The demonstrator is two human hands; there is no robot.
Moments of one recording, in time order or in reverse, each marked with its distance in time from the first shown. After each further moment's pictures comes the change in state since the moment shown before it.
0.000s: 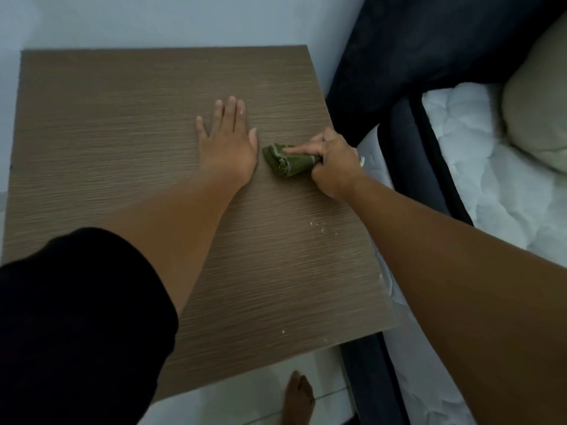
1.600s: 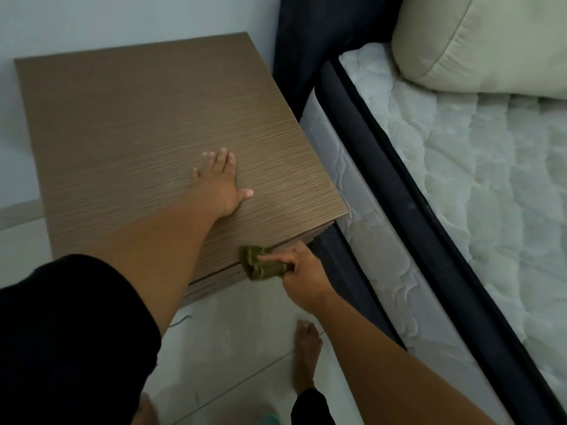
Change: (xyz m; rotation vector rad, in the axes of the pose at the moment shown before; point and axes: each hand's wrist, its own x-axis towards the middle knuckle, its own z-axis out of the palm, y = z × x) left_hand -0.168 -0.011 -0.009 0.024 -0.395 0.252; right_hand -0.292 -0.034 0.099 0.386 -0.041 0.336
